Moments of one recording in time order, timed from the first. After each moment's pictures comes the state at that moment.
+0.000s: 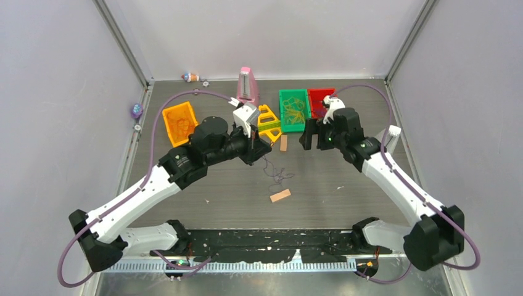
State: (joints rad) left arm -0.85 1.10 1.16 -0.37 0.16 -0.30; right arm 0.38 1.21 0.97 -0.38 -0.08 0.25
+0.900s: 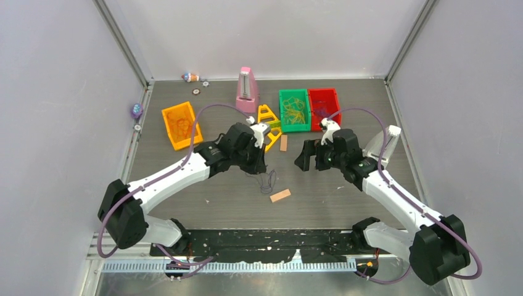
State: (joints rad) left arm -0.80 1.36 1.05 -0.44 0.18 -0.36; right arm 0.39 1.05 0.67 -0.24 -0.24 0.32
